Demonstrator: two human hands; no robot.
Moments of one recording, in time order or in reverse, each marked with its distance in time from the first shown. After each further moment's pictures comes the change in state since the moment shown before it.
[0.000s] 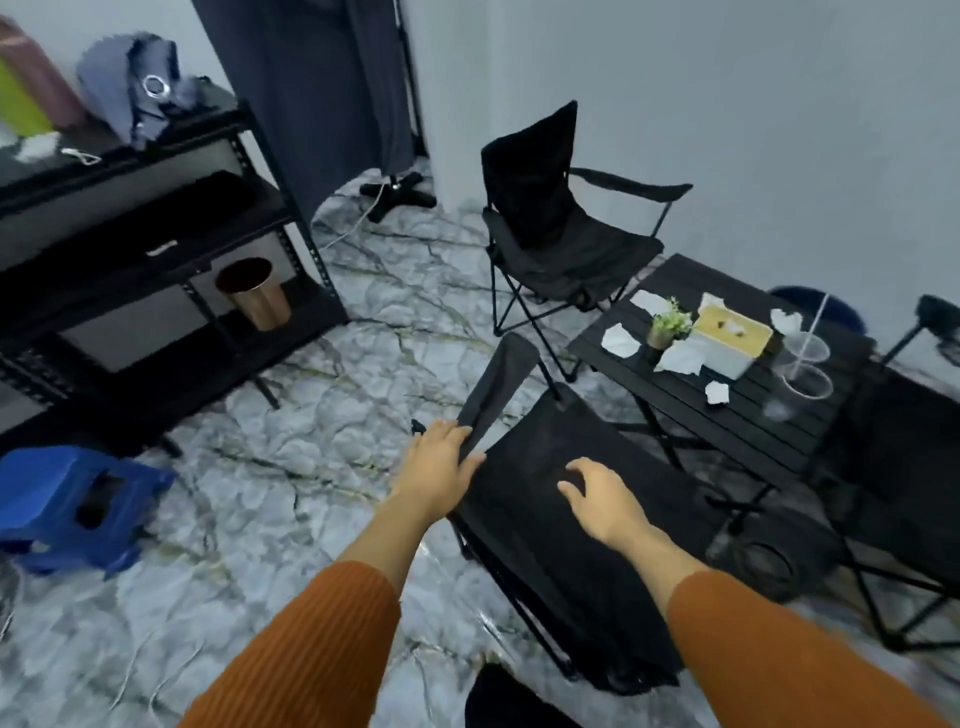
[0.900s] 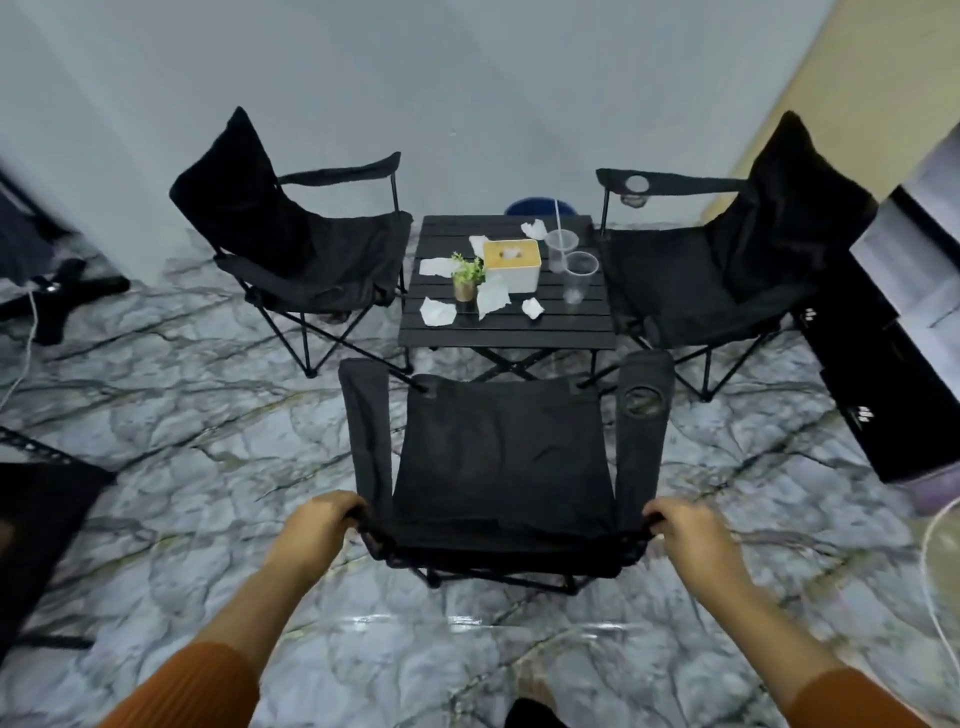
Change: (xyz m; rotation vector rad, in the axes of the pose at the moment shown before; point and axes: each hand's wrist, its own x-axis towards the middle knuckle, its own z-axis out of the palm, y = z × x) left_hand 0.113 -0.118 -0.022 0.192 -0.344 0.551; right_hand -0.150 0.031 0.078 0.043 0.493 0.646
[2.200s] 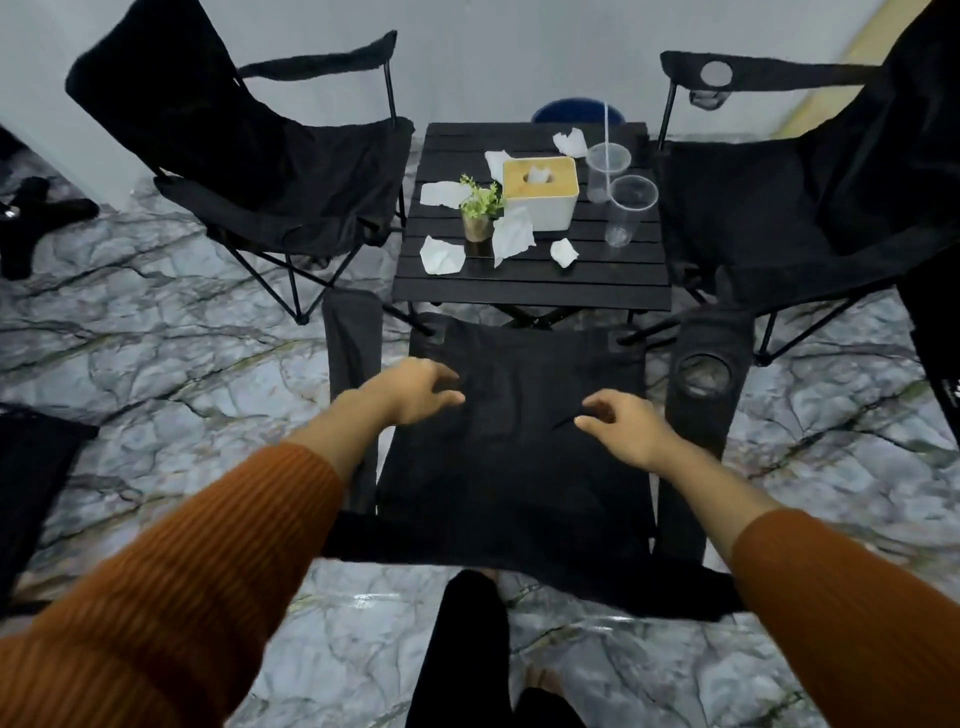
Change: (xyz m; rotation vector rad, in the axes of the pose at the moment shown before) left_hand 0.256 0.079 0.010 0.073 -0.364 0.087; right_hand 0.233 -0.071 0.055 0.235 -0.361 0.011
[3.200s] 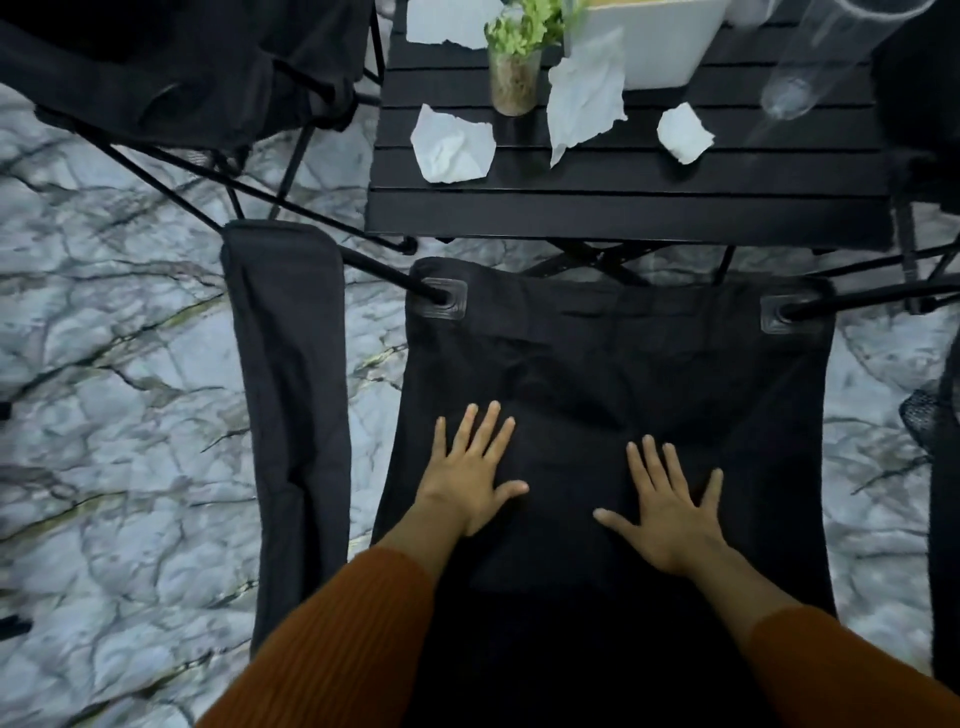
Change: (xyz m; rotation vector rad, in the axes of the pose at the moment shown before) left_hand 0.205 -0.125 0.229 0.266 -0.172 0.008; right_hand 0.193 0.122 0.192 -0.552 -0.270 0.214
